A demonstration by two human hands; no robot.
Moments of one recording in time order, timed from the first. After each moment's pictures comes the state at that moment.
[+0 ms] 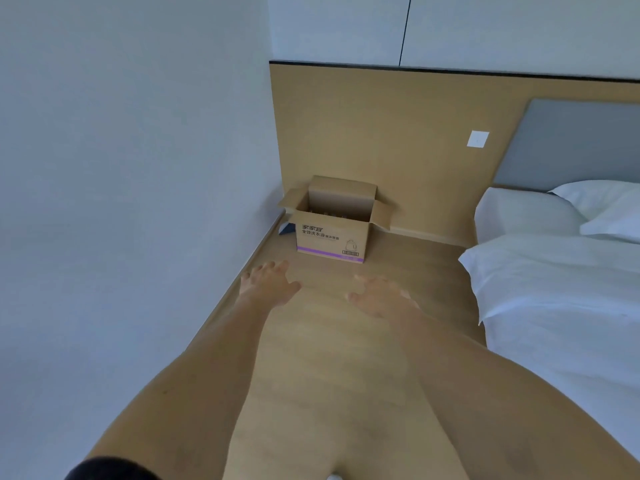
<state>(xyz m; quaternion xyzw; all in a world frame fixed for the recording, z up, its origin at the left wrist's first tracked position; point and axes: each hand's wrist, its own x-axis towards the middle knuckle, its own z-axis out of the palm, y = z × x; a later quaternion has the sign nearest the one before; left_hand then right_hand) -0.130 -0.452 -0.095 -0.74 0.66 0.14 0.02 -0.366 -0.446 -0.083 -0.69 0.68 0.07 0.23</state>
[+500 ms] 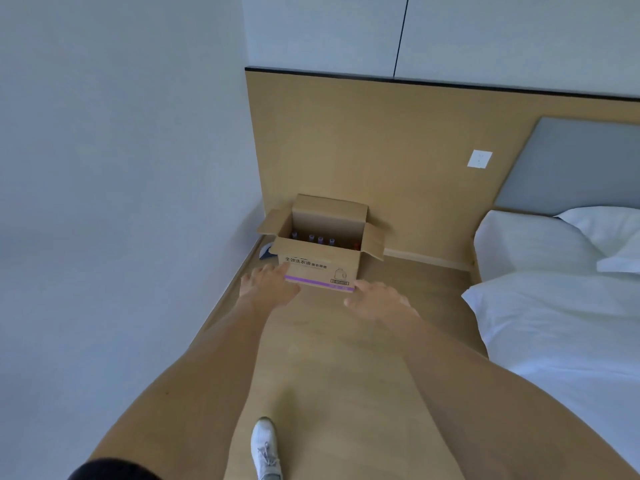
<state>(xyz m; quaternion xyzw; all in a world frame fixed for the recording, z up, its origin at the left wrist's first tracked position) -0.134 -0.712 -0.106 -0.72 0.68 0.14 -0.01 -0.371 -0.689 -0.093 -0.68 0.69 0.06 0.22</state>
